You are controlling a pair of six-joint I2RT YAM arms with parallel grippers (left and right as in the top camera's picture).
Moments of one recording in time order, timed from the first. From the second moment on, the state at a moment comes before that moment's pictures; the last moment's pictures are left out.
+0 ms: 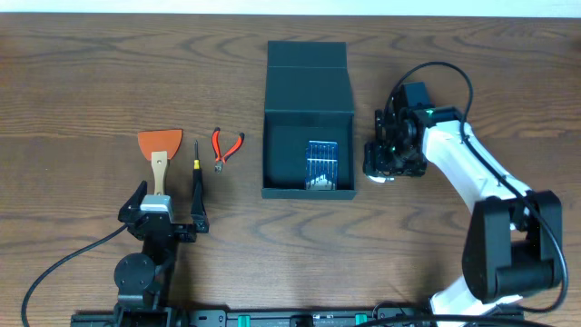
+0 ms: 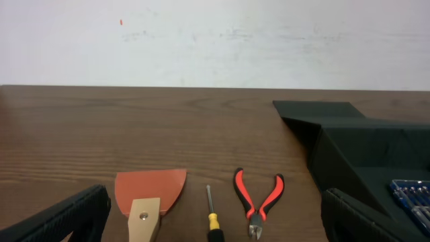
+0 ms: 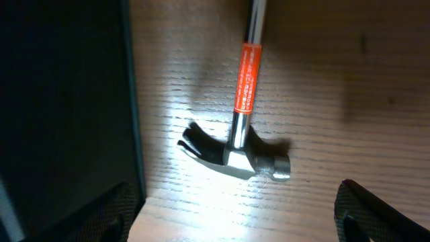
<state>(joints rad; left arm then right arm) -0.06 0.01 0.02 -0.11 0.02 -0.03 0.16 1.79 1.17 -0.88 -0.14 0.17</state>
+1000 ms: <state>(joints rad) -0.06 0.01 0.02 -0.11 0.02 -0.03 0.16 1.87 1.17 -0.82 -0.14 0.19</state>
